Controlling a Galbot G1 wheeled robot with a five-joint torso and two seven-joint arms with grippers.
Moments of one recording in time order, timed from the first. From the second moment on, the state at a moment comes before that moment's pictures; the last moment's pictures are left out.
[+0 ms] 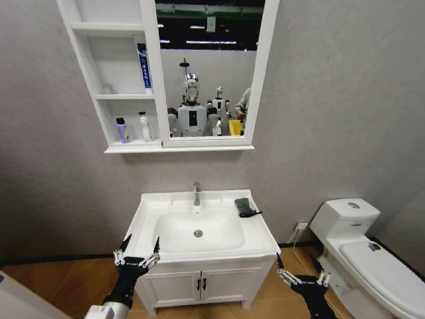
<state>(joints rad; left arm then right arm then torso) 1.96 -1.28 -0.53 -2.43 -0.09 -0.03 -0.17 -2.10 1.22 0.61 2.39 0.19 0.13 0.34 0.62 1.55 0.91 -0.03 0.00</state>
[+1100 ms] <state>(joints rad) 2.00 -1.28 -0.54 -2.48 -0.09 -0.02 -0.18 -2.08 1.22 0.58 2.42 0.16 0.09 0.38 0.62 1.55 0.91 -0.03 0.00</state>
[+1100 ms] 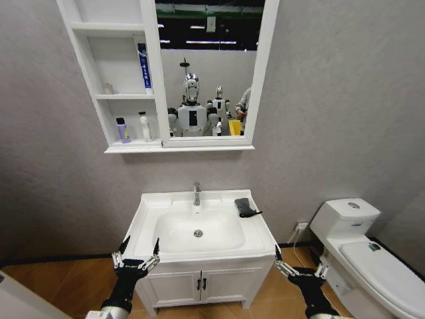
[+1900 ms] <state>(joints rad) 2.00 -1.26 -0.59 -2.50 -0.06 0.00 -0.20 -2.08 1.22 0.58 2.42 0.16 0.09 0.38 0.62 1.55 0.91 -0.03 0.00</state>
